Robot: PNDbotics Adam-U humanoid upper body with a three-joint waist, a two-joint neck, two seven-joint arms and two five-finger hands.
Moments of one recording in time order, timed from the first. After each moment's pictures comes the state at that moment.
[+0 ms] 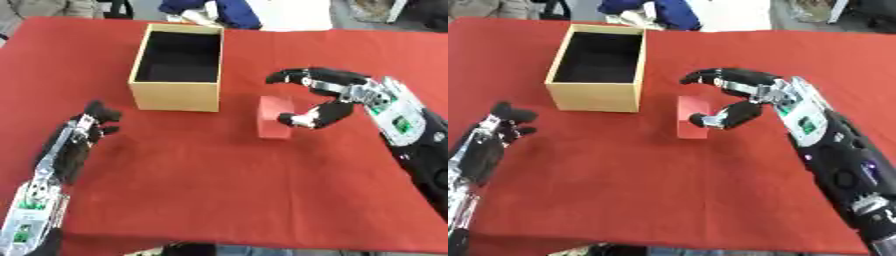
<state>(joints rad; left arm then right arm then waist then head) -0.09 0.20 0.14 -1.70 0.07 0.03 -0.26 -0.90 -0.27 0.36 -0.98 0.53 -0.58 0.58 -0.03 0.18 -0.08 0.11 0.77</state>
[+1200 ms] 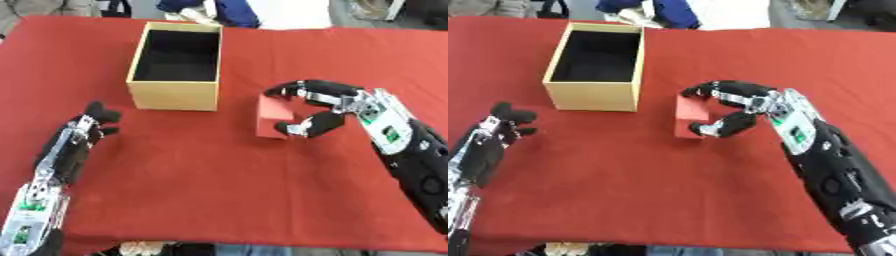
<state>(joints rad) -0.09 0.19 0.14 -1.70 0.07 0.03 -0.26 -0.88 -0.24 0.32 -0.94 0.59 -0.60 0.56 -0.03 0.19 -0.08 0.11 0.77</state>
